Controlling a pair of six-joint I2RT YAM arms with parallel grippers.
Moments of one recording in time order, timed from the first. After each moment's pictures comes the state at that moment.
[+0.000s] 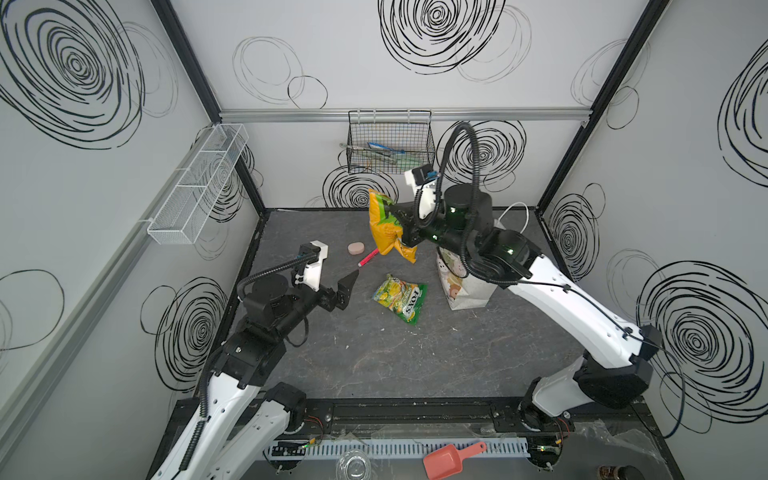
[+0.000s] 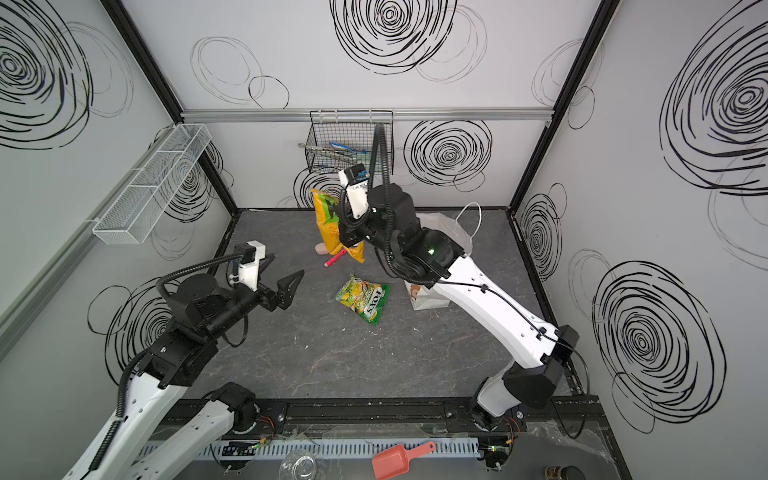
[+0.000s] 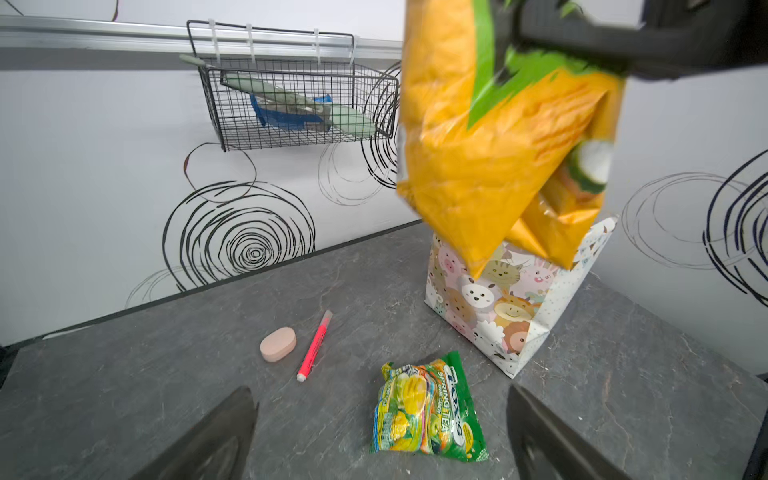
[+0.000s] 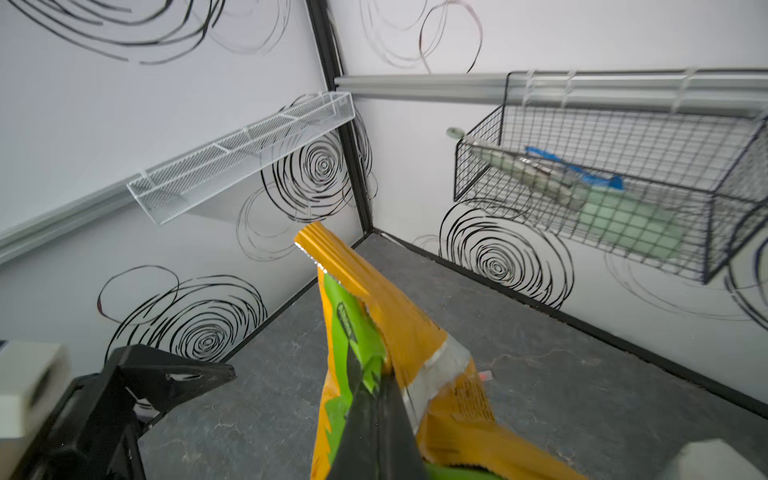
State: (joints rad) left arm -0.36 0.64 0.84 -0.37 0.17 -0.06; right arm 0.93 1.56 1.79 -0.47 0.11 0.15
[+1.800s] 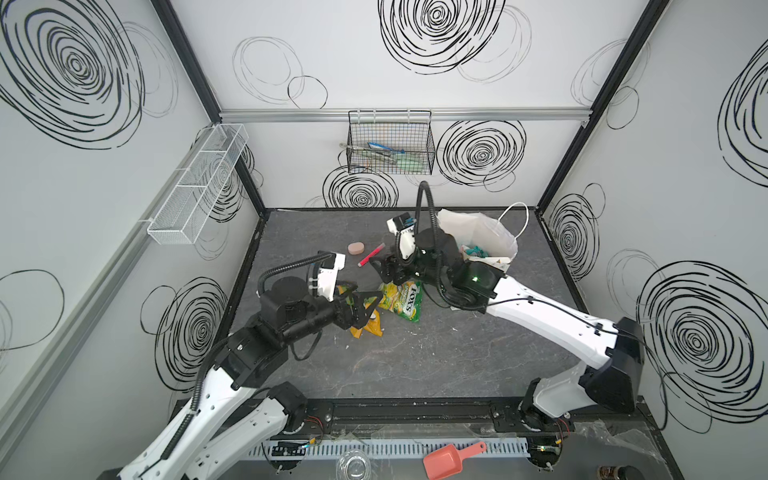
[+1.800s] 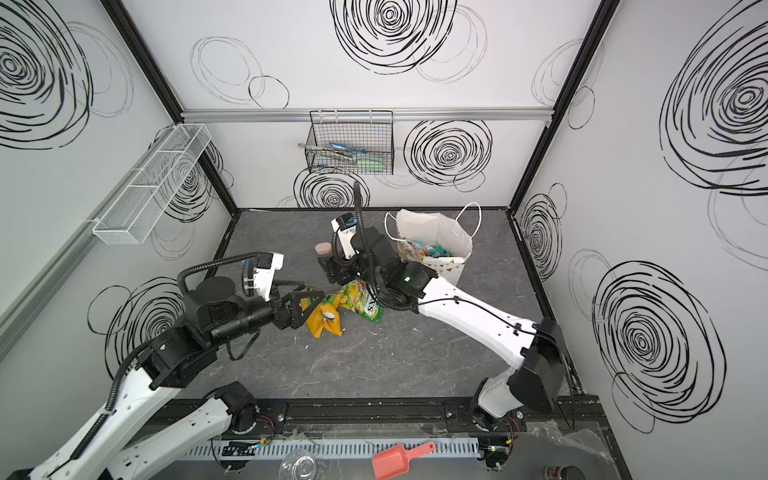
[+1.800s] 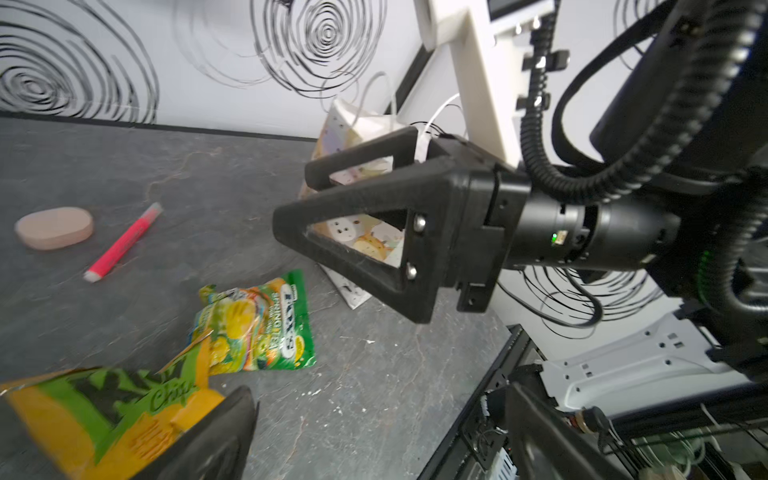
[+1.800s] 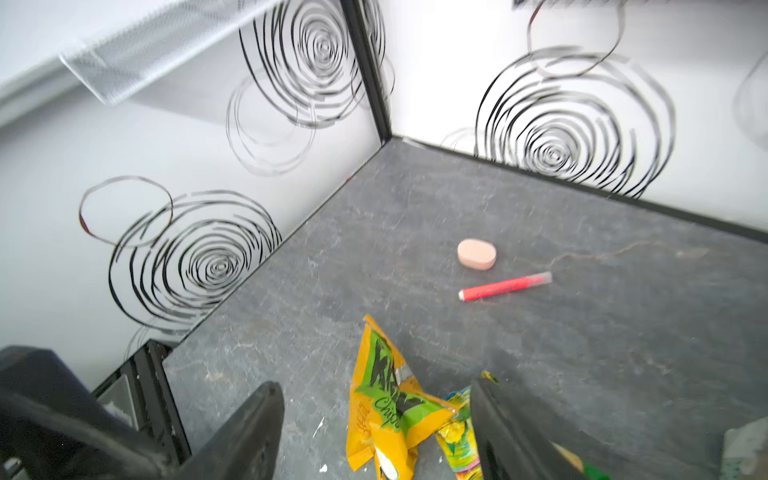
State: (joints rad) left arm -0.64 0.75 0.97 -0.50 0.25 -0.49; right arm 0.94 1.45 1.39 -0.27 0.07 0.28
